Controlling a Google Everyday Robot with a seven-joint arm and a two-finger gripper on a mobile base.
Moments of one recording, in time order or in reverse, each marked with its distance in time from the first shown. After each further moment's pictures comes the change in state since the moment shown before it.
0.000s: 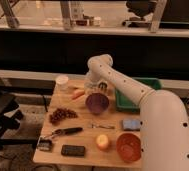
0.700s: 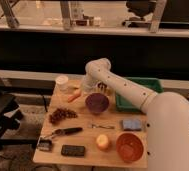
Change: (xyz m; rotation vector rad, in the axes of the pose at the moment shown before) arm -0.040 0.013 0.004 0.044 -0.070 -0.105
